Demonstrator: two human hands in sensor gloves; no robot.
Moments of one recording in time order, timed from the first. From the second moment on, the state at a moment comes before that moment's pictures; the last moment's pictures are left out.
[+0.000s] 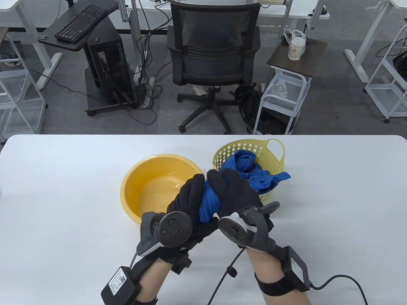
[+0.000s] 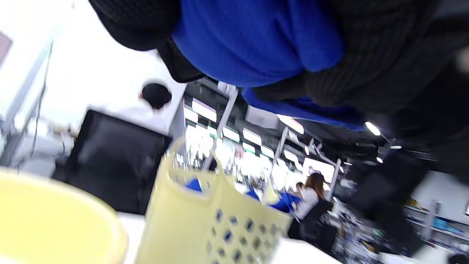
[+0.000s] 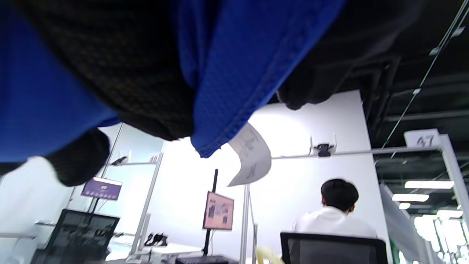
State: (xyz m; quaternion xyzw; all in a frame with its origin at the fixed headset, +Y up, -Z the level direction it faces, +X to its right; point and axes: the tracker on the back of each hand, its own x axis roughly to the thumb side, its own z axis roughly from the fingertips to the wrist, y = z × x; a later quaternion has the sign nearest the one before) left_hand -0.096 -0.588 -0.275 0.19 -0.20 0.20 0.94; right_hand 0.066 -0.561 -0.284 0.20 -0.38 0.90 0.06
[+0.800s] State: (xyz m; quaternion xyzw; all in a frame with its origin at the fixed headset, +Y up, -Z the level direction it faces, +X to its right) left_hand -0.091 -0.597 -0.276 0.30 -0.17 0.17 0.92; right_hand 0.062 -0.556 -0.274 0.16 -0.39 0.90 0.11
